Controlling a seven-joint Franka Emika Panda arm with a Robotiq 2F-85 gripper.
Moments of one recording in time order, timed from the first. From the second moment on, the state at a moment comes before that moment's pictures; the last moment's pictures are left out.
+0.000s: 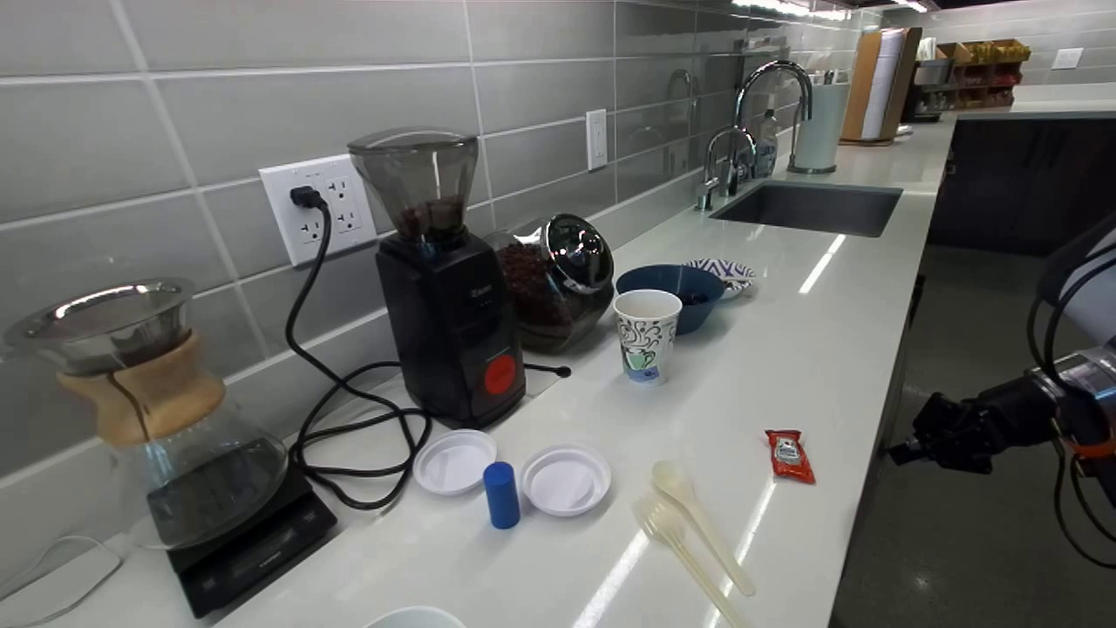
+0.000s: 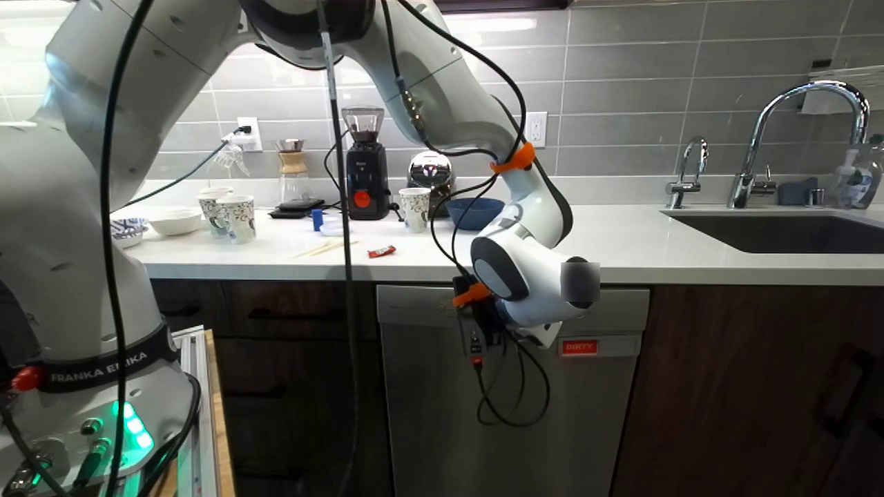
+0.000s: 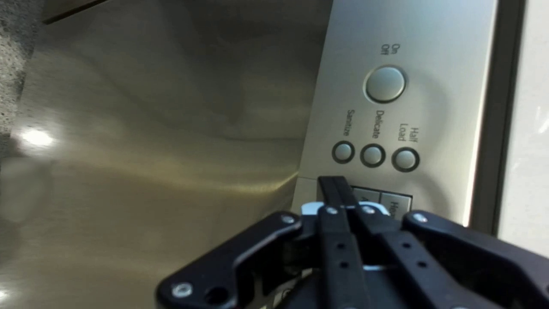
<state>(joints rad) -0.30 0.77 -0.06 -1.88 1.10 2.01 -0.92</state>
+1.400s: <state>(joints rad) -0.28 0.73 -0.09 -1.90 1.03 2.00 -0.81</state>
